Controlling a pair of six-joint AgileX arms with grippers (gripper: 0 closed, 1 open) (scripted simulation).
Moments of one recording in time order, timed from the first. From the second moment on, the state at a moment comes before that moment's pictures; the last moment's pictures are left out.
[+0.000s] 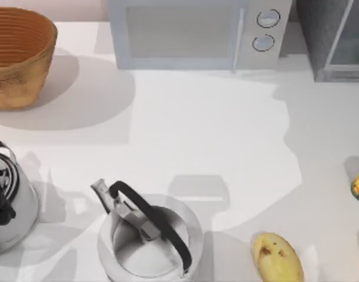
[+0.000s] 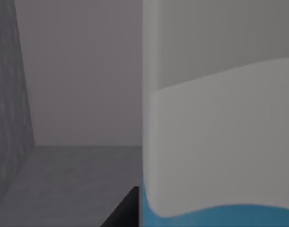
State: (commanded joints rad) left arm 0.00 0.00 0.00 0.00 0.00 0.00; right arm -0.19 2.26 1.20 1.07 -0.16 0.01
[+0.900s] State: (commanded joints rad) left arm 0.00 0.00 0.00 0.00 0.00 0.00; right arm -0.20 2.25 1.20 1.05 -0.16 0.01
